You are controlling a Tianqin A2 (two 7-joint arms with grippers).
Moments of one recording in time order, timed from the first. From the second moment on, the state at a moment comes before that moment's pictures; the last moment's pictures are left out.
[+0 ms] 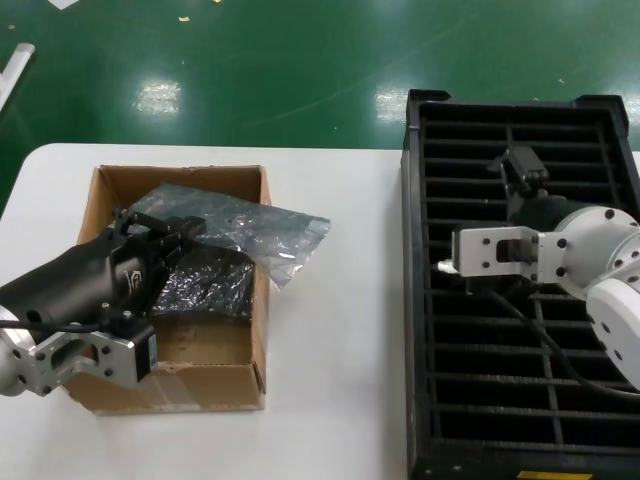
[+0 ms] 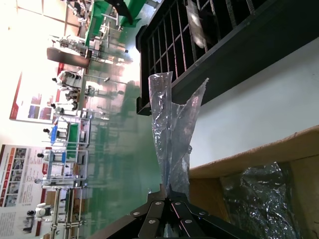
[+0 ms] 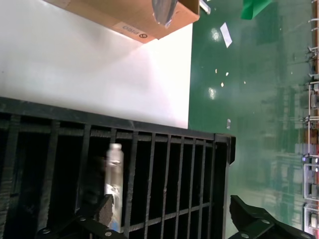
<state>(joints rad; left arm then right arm) -0.22 -0.80 1.67 -1.89 -1.05 0.54 0.18 0.82 0.34 -2.12 1.67 0.23 -1.15 0.47</state>
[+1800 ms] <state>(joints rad) -0.40 -0.51 1.51 -1.89 -1.06 0.91 -0.23 0.57 0.70 -2.02 1.74 0.00 -0.47 0.16</state>
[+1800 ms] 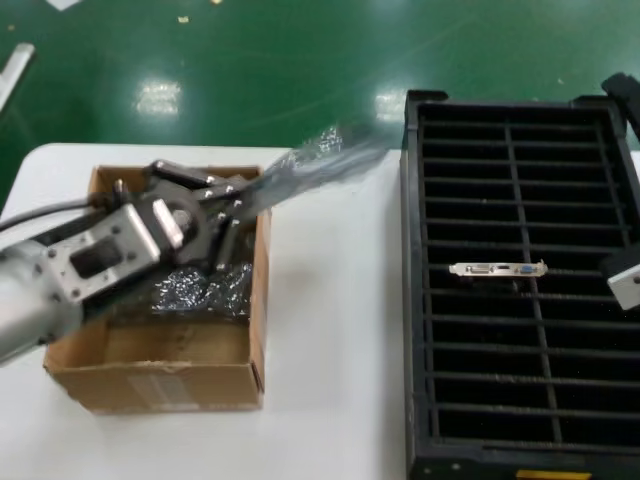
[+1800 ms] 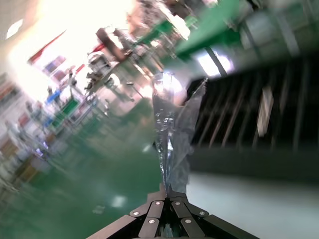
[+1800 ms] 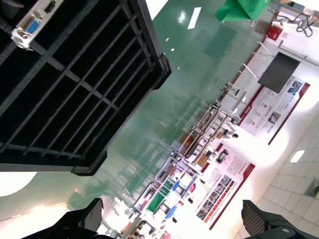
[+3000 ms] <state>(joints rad) -0.39 -0.67 1.80 -1.89 -1.01 0.50 0.10 0.57 0.70 -2.02 1.74 0.00 -0.47 0.16</state>
